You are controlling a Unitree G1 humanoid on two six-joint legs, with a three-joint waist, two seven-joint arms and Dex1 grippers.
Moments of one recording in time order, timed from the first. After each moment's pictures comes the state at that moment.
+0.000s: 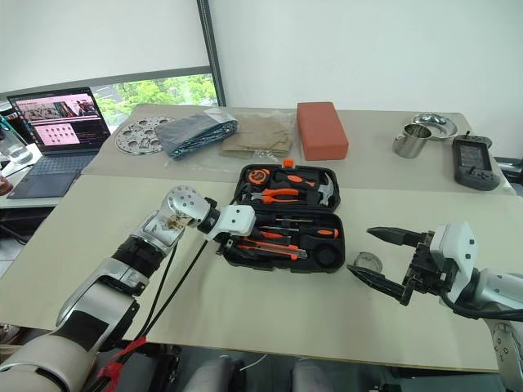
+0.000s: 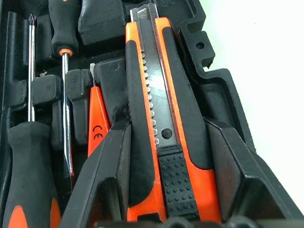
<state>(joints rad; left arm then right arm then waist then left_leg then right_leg) -0.87 0.38 -0.44 0.57 0.09 -0.06 -1.41 0.17 -0.81 -0.44 -0.40 0.63 0.29 1.08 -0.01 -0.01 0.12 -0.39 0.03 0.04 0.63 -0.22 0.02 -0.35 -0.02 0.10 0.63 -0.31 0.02</state>
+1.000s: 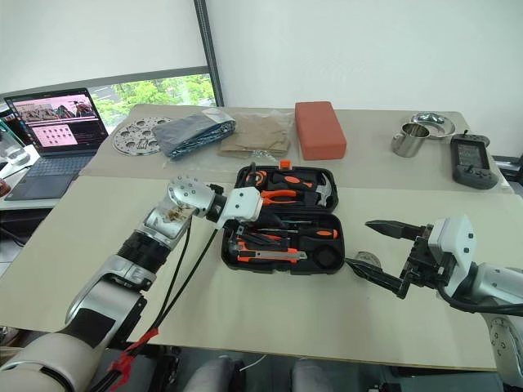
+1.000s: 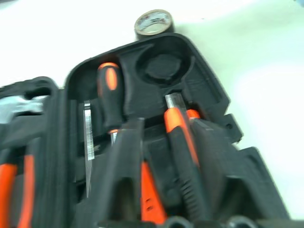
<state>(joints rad) -0.86 0.30 -0.37 0.53 -0.02 -0.11 -1.39 0.14 -0.81 -0.43 -0.40 0.63 0.30 1.06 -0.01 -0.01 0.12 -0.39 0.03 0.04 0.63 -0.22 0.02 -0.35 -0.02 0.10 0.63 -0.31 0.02</state>
